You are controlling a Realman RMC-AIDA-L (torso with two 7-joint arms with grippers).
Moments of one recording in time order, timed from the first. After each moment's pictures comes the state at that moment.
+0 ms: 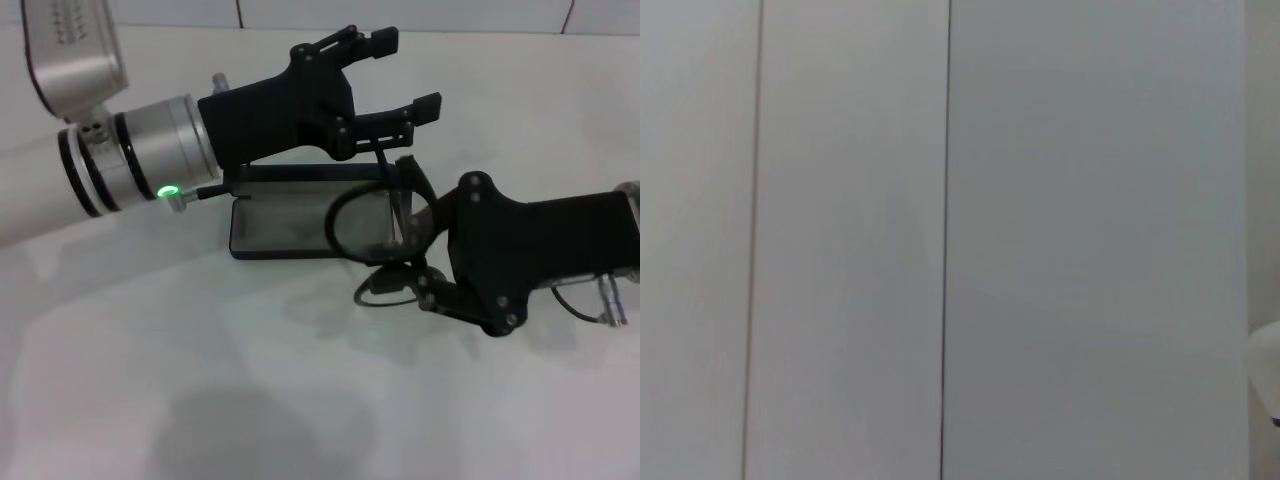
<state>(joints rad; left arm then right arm) -0.65 -2.10 1.13 0.43 1.28 1.44 -1.00 0.62 2.02 -1.30 -0.61 -1.39 -1.80 0.89</state>
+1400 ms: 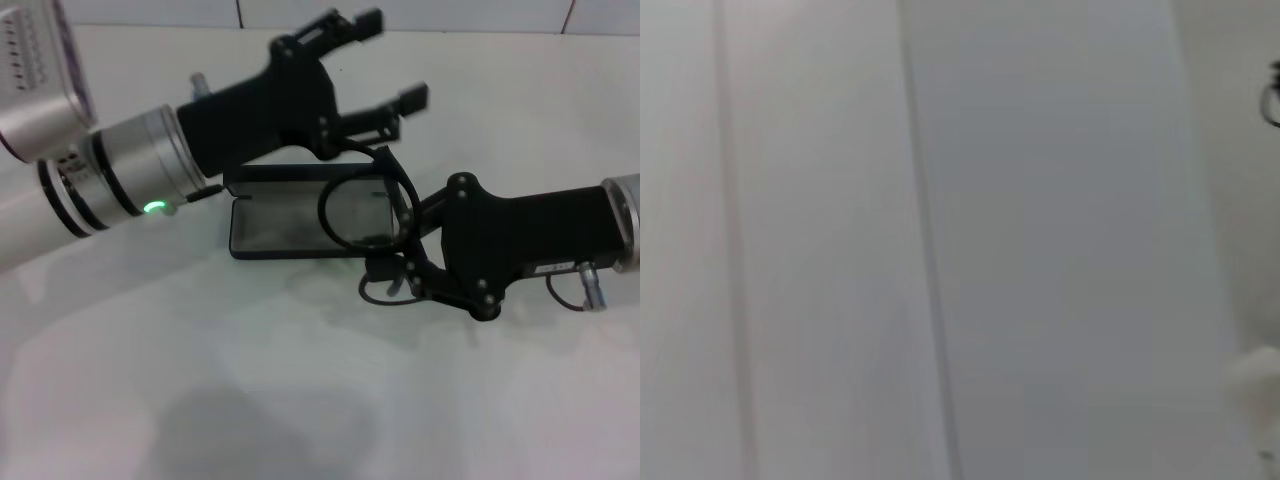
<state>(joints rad) -0.62 -2.10 1.15 0.37 1.15 1.52 -0.80 0.62 2.02 -1.29 -0.64 -1.46 -1.69 1.05</state>
